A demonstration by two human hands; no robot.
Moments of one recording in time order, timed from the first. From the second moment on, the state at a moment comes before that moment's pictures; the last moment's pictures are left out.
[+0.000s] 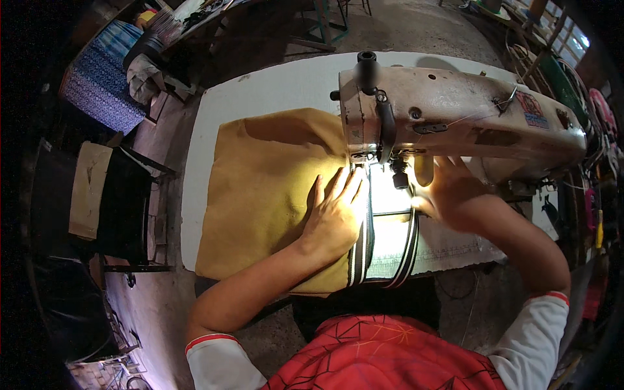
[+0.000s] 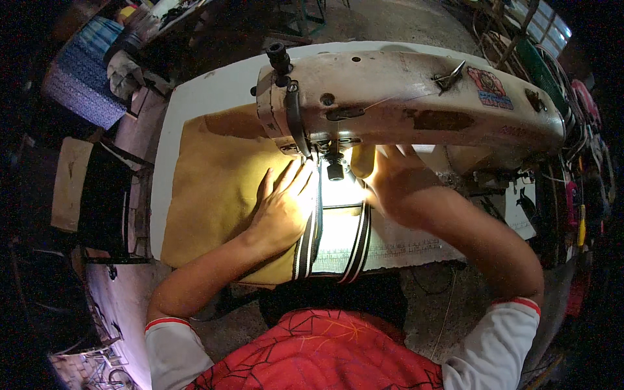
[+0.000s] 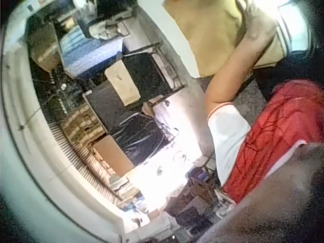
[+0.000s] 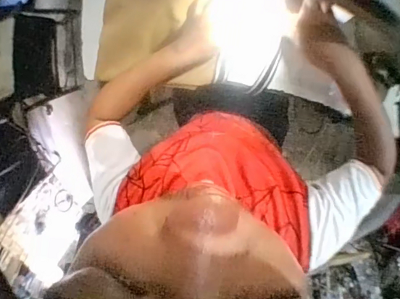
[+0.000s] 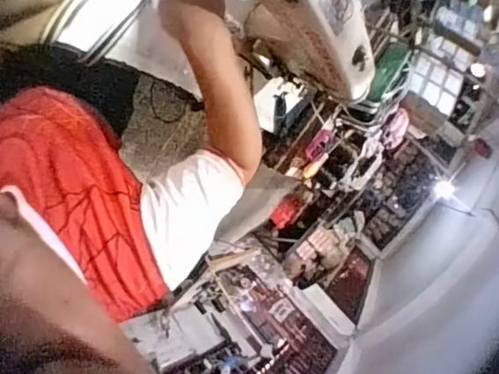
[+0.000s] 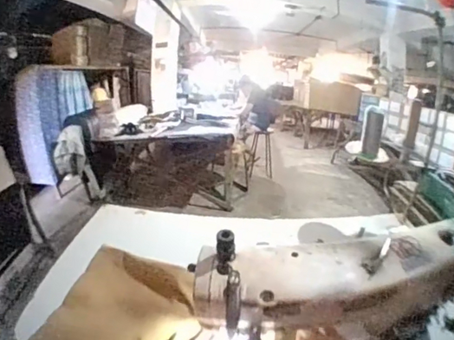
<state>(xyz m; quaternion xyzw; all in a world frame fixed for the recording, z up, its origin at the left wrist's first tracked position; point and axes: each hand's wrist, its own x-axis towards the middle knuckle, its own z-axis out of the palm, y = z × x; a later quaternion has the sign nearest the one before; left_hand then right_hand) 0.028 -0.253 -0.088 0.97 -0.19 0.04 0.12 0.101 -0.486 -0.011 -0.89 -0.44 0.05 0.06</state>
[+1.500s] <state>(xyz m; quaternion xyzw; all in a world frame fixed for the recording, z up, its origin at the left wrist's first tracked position) 0.027 -0.255 -0.096 0.97 -0.16 0.07 0.13 0.231 -0.897 -0.068 -0.82 -0.16 -0.34 0.42</state>
